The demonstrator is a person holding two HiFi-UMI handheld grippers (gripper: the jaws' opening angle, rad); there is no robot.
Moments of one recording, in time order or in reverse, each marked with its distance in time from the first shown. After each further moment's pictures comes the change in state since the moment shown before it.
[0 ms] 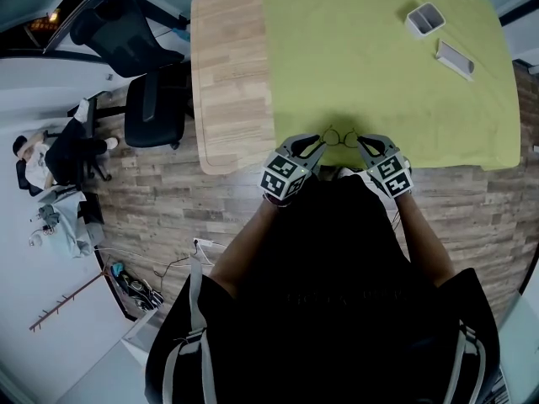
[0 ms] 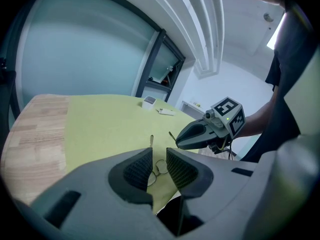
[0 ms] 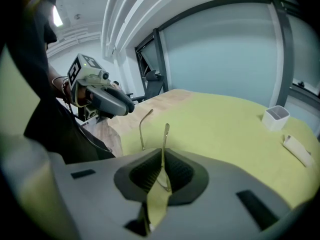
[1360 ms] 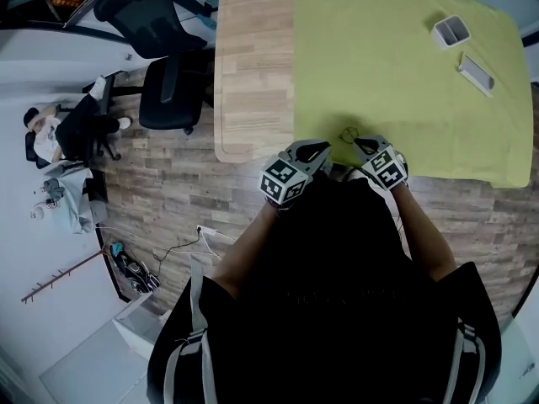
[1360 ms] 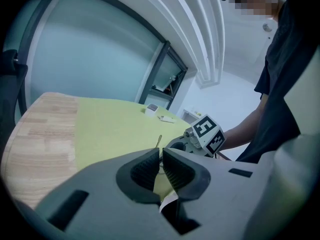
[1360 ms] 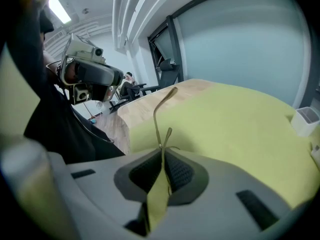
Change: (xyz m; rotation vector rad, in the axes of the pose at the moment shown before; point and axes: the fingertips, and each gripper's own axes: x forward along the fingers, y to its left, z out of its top) left arm -0.042 -0.001 -0.002 -0.055 -0.100 0.008; right arm 0.063 0.039 -0.010 -0.088 0.099 0.149
